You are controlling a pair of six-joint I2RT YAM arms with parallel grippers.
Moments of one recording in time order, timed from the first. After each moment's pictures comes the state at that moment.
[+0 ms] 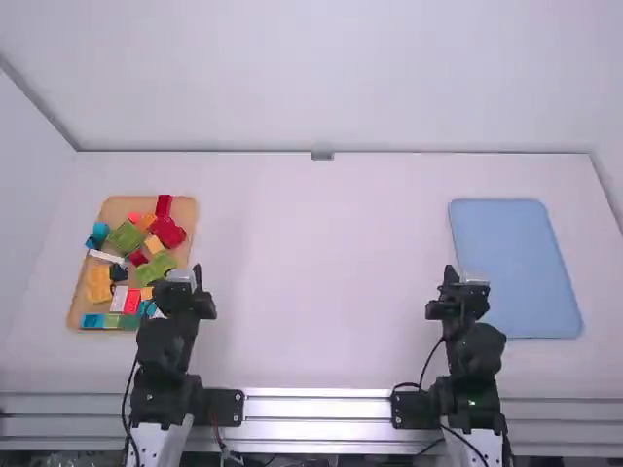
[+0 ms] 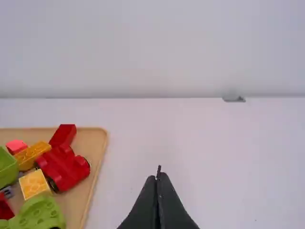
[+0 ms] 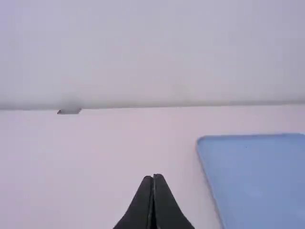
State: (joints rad) left arm 0.00 0.01 0.01 -0.10 -0.01 0.00; right arm 0.00 0.01 0.01 -0.10 -0.02 0.00
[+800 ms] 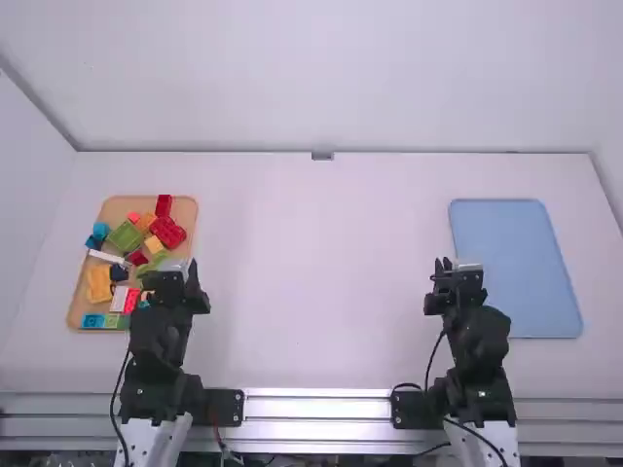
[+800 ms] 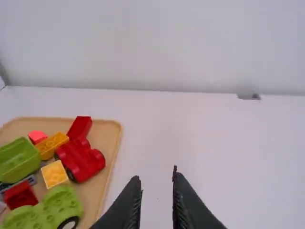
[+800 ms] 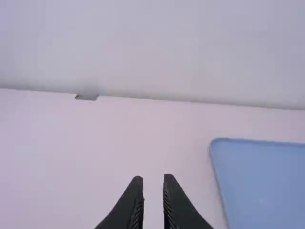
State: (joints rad) left arm 0.00 0.18 0.18 -0.18 -0.08 -0.03; right arm 0.07 0.26 0.22 -0.15 -0.05 -0.08
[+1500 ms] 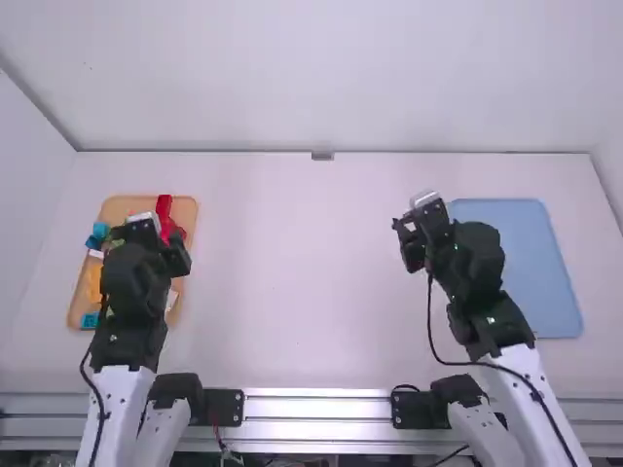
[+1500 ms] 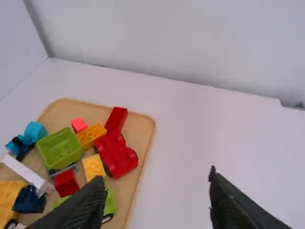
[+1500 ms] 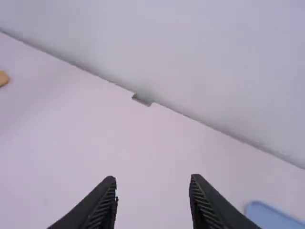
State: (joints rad) left arm 0.12 0.67 0.62 -0.34 -0.14 -0.13; right arm 0.27 0.86 0.78 -0.28 -0.15 -0.28
